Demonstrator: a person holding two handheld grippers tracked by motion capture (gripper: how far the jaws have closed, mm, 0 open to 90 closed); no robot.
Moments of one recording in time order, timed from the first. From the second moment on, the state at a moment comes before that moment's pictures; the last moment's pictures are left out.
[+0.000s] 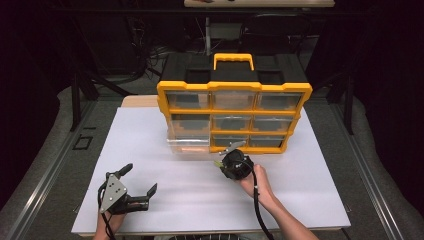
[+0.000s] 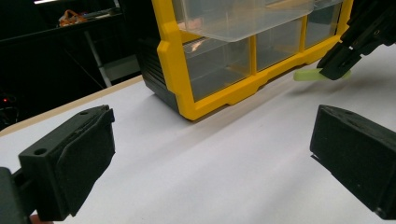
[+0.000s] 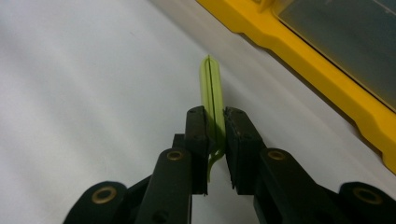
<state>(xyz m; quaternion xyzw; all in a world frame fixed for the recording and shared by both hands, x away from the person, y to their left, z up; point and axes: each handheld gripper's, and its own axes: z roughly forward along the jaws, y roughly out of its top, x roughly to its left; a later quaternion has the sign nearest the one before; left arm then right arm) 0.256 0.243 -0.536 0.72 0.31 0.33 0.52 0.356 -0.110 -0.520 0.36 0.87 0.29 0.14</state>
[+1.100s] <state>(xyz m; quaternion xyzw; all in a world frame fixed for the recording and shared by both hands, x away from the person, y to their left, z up) 0.256 0.244 -0.536 0.72 0.31 0.33 0.52 0.358 -0.127 -0.501 0.36 0.87 0.30 0.14</state>
